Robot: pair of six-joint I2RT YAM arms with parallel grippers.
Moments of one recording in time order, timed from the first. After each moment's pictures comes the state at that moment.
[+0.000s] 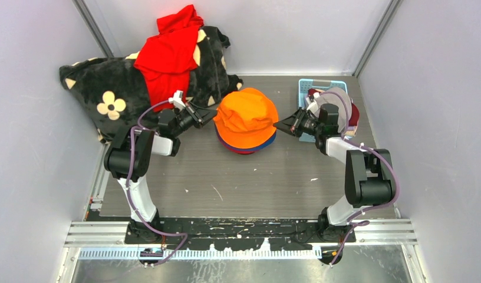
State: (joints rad) left arm -0.18 1.92 0.80 1.16 0.65 -1.23; right arm 0.01 1.57 0.75 0.43 -0.87 0.87
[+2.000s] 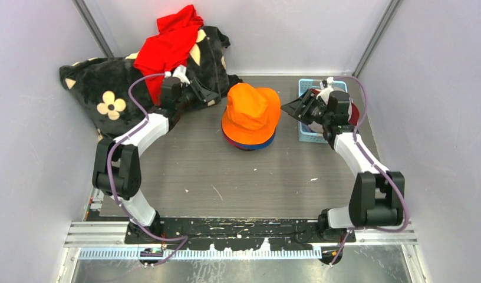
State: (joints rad) left arm -0.25 1.72 1.23 0.15 0.33 -0.79; right arm 0.01 1.35 0.91 0.08 -0.61 0.70
